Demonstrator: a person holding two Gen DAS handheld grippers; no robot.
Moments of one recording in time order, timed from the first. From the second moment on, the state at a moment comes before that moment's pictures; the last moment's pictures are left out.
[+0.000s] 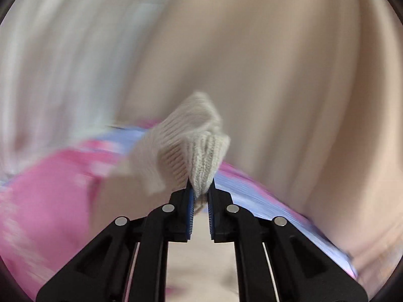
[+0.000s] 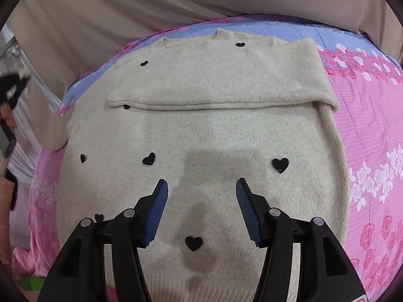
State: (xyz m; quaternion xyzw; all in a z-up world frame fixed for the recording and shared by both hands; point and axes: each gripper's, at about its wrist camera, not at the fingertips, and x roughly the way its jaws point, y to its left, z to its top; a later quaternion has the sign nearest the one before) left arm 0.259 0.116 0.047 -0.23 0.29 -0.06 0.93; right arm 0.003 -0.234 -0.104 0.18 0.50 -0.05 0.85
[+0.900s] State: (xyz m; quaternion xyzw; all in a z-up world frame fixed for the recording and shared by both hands) left arm 0.137 0.089 -0.087 -0.29 0.46 -0.02 0.84; right arm 0.175 -0.281 -0.152 0.32 0.49 0.01 0.81
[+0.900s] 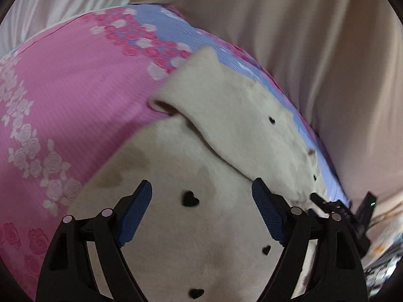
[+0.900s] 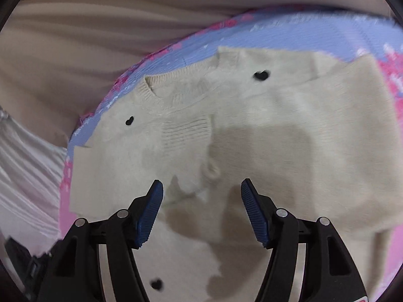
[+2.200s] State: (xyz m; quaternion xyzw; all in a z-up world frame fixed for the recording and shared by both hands) left arm 0.235 0.115 -0.136 -0.44 0.46 0.01 0.77; right arm 0.002 -0.419 -0.140 0.34 0.44 -0.12 0.82
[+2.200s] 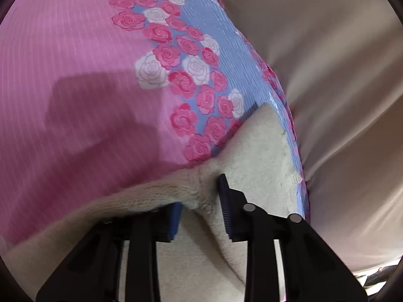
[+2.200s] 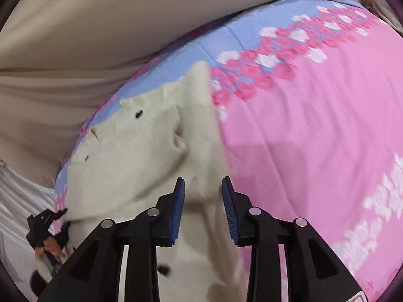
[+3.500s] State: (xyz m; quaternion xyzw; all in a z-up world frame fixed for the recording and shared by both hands) left arm 0.218 0.119 -0.131 -0.44 0.47 0.02 0.77; right arm 0.237 -0.188 -0.058 0.12 0.45 0.17 0.87
